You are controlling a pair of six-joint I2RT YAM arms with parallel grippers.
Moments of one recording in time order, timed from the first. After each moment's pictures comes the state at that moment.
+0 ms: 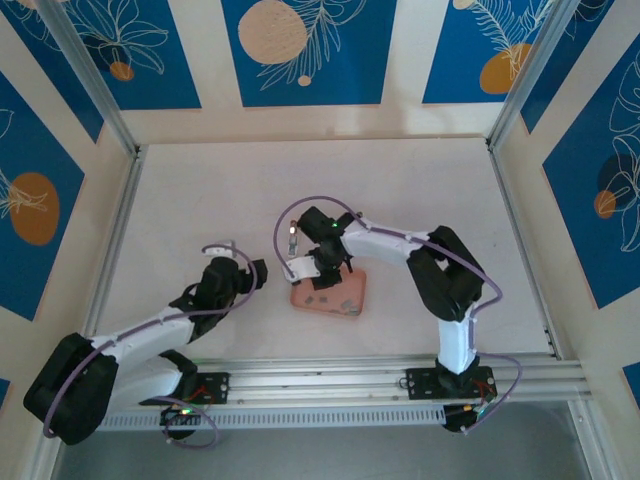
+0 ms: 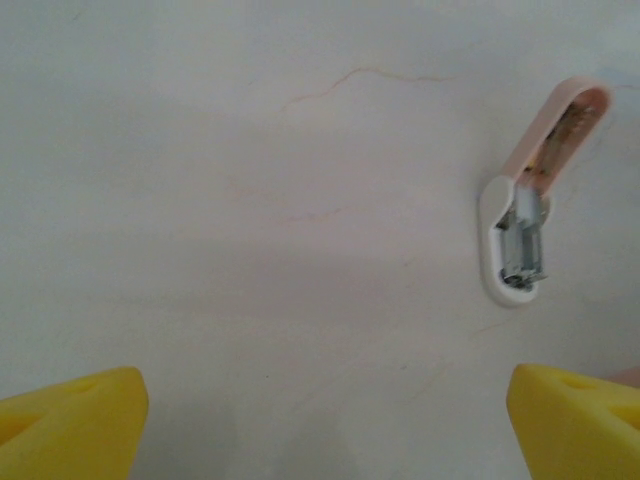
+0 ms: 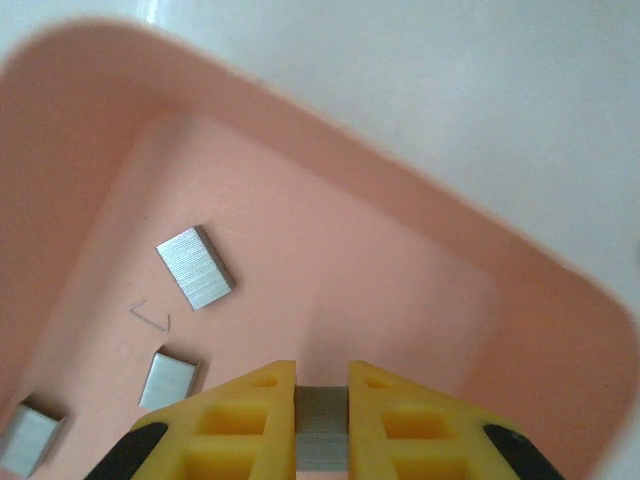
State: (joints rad) left arm -0.56 1.08 0.31 0.15 -0.28 -0.57; right arm 0.79 1.89 1.32 -0.78 -0.24 -1.06
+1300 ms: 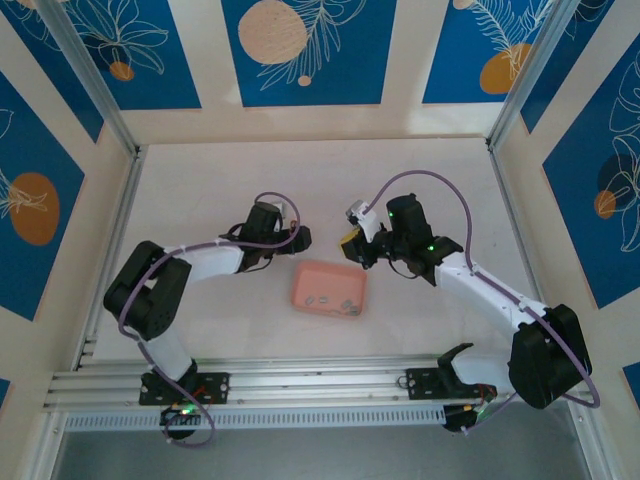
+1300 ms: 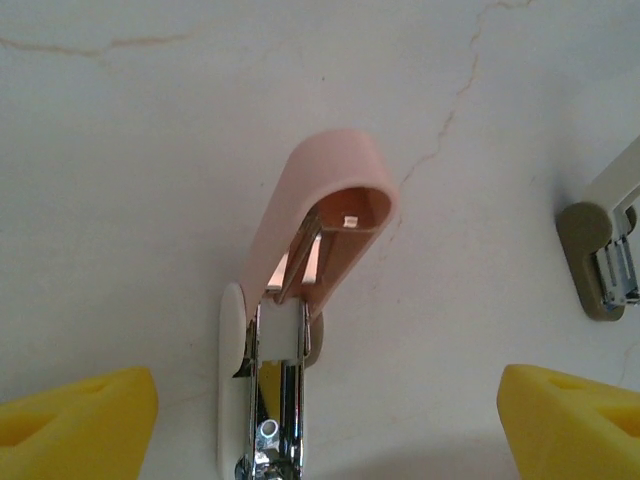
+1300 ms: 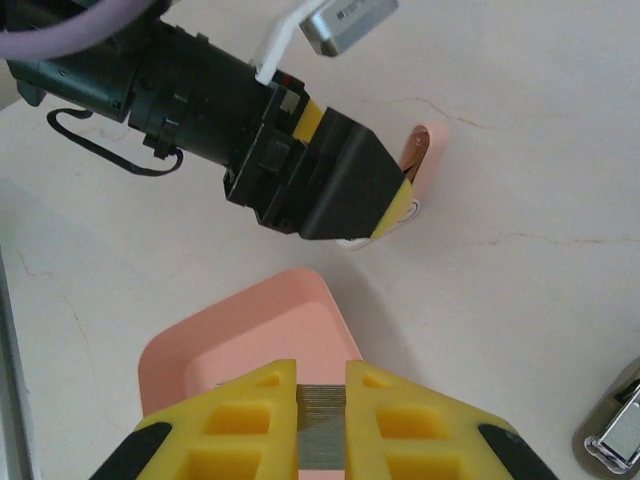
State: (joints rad) left arm -0.54 1.72 0.90 0.06 0.10 -0.58; right arm 0.49 1.24 0.82 -0.23 -0.51 -0.10
